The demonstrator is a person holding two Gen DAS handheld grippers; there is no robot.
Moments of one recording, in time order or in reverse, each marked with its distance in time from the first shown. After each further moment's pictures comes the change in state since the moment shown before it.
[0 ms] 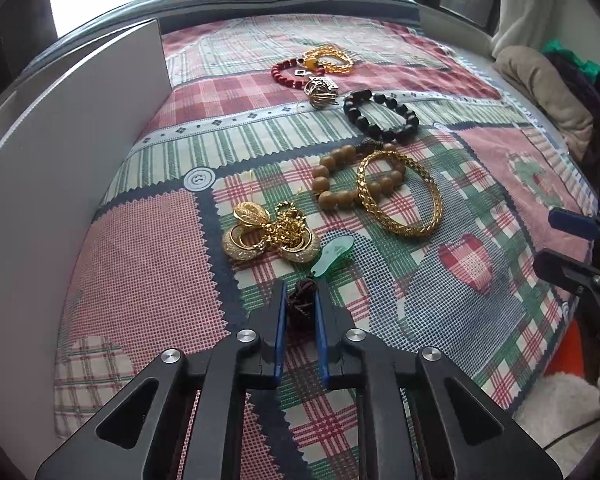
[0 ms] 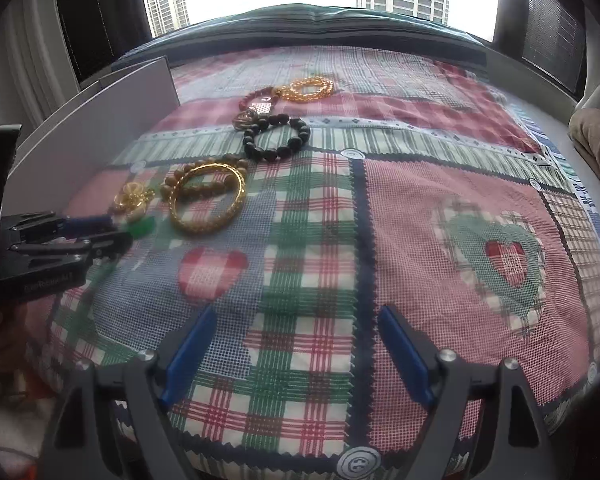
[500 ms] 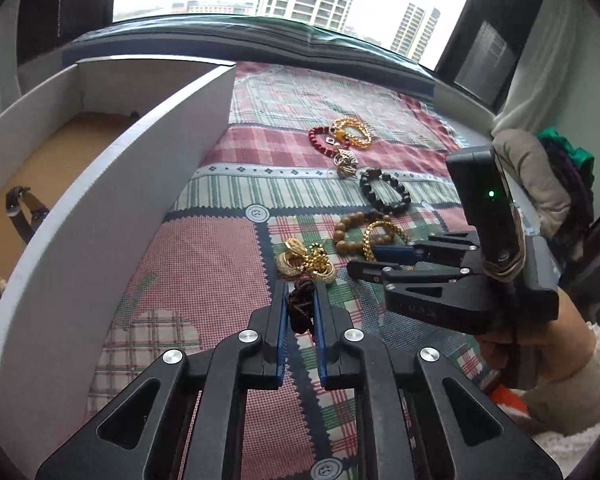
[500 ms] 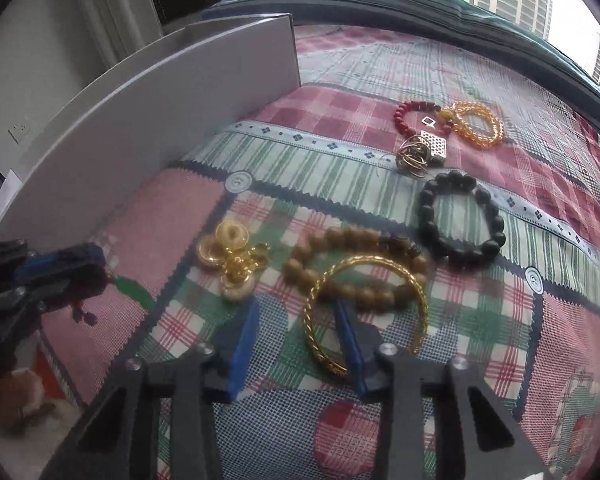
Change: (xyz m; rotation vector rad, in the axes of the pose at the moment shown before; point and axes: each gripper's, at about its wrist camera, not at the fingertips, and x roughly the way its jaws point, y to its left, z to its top) left arm -0.081 0.044 -0.005 -0.175 -0.156 -0.072; right arm 0.087 0.105 0.080 -0.271 0.175 0.213
